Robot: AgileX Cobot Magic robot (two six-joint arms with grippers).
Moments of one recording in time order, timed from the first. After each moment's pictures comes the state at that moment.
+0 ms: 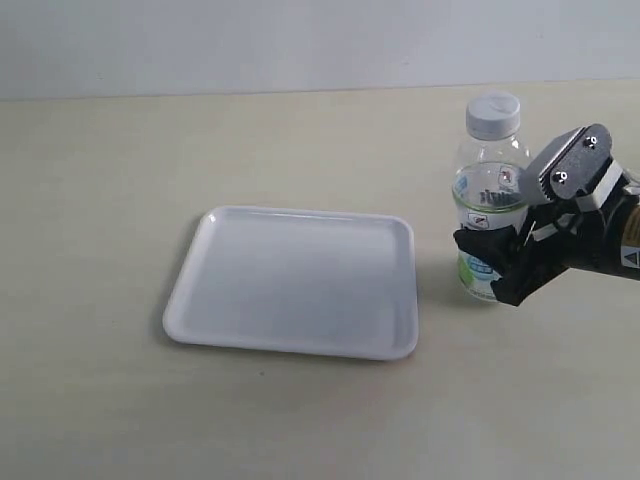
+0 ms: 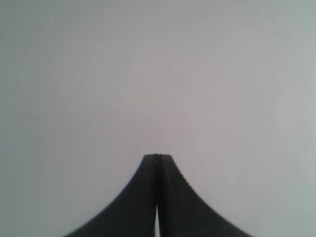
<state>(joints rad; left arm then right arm) -0.09 0.52 -0.59 -0.01 -0.35 -0.27 -0.15 1.72 -0.46 -0.96 -0.75 0.24</state>
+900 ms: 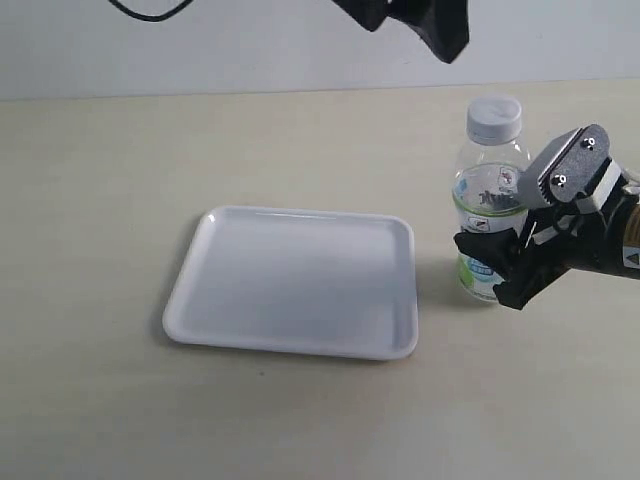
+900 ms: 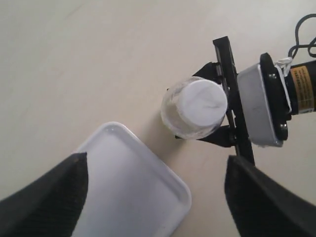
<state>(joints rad) -0.79 1.98 -2.12 -0.24 1.22 0.20 -0.15 1.71 -0.46 -1.00 -0.74 0.24</state>
